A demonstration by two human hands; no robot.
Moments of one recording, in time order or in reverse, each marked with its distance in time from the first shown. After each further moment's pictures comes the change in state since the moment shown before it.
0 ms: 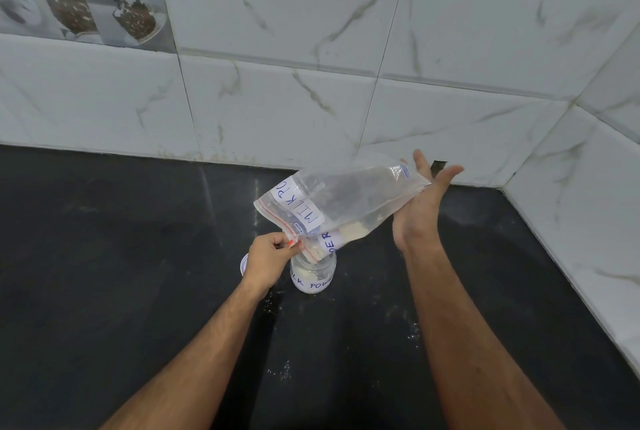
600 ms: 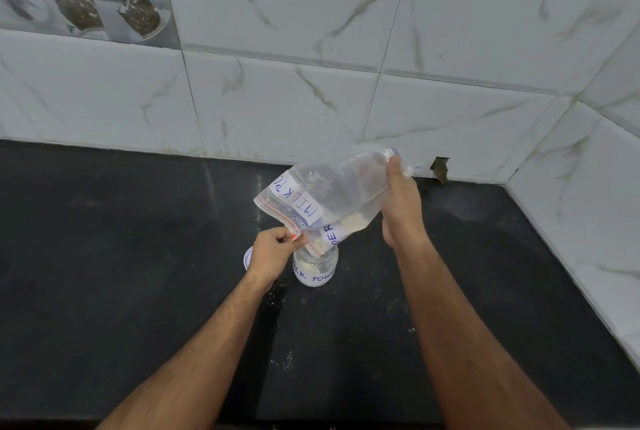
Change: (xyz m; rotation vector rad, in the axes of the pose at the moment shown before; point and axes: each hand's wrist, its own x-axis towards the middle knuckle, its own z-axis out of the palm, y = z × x) left_hand -0.008 0.007 0.004 -0.054 0.010 -0.026; right_hand -0.010 0.008 0.014 -0.318 -0.050 -0.041
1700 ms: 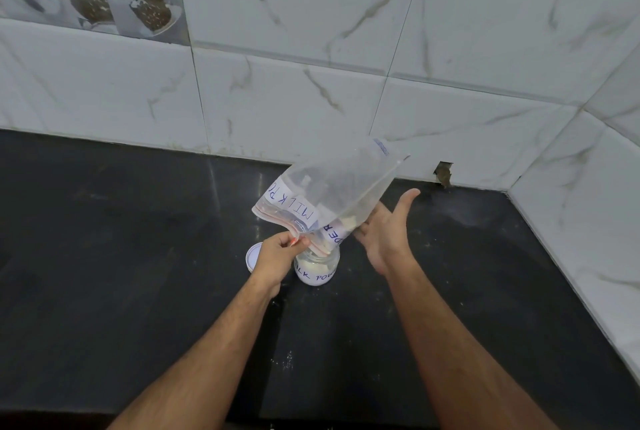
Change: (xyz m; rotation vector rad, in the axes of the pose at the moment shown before) left_hand -0.018 0.007 0.009 -0.182 0.004 -0.104; right_hand -0.012 0.046 0.007 0.240 -0.173 0.292
